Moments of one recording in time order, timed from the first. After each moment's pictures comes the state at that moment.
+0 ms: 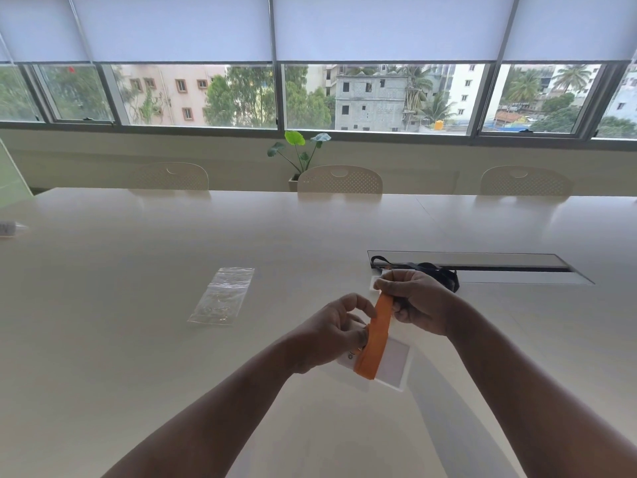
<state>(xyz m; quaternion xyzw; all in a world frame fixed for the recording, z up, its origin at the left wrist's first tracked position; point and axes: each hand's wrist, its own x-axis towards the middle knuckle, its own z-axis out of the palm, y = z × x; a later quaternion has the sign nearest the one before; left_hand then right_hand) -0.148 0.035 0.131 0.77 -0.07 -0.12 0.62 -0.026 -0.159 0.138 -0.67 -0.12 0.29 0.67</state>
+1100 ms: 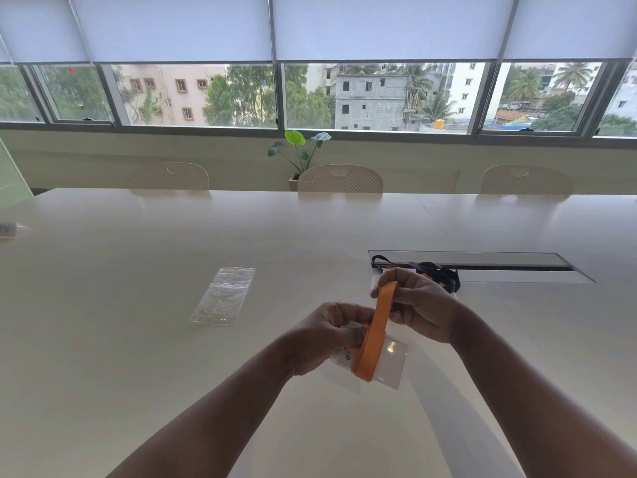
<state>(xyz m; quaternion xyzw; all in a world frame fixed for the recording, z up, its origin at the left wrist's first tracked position) -0.147 0.040 0.124 0.67 -0.09 -0.14 0.72 -0.022 -0.167 0.120 -0.54 -0.21 0.32 0.75</state>
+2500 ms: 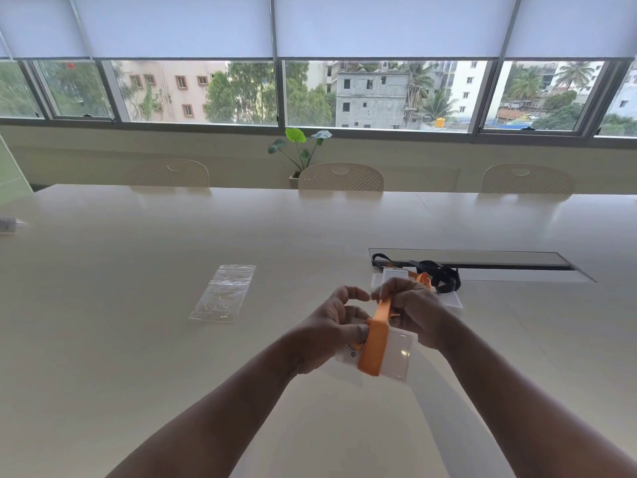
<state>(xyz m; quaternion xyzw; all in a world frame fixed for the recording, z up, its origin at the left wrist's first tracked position) -0.145 0.038 0.122 0.66 -0.08 -0.13 0.73 -0.039 -0.152 0.114 -0.64 -0.10 0.23 0.73</state>
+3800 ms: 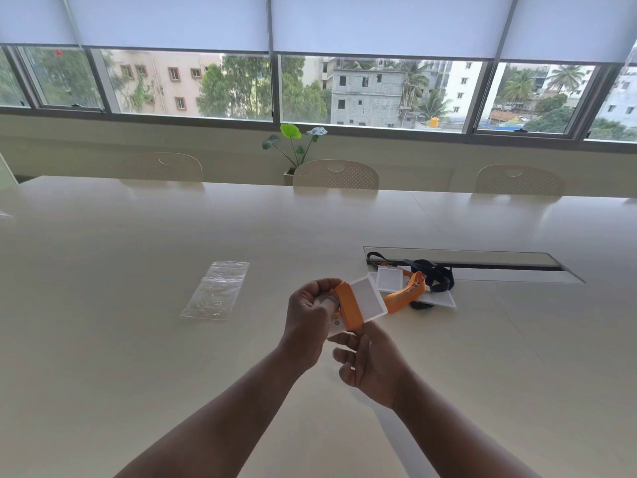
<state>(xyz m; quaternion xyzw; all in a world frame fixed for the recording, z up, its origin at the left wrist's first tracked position) -0.129 0.030 0.107 0.60 0.10 0.14 0.78 -0.104 -0.103 0.055 -0.47 0.04 0.36 0.80</state>
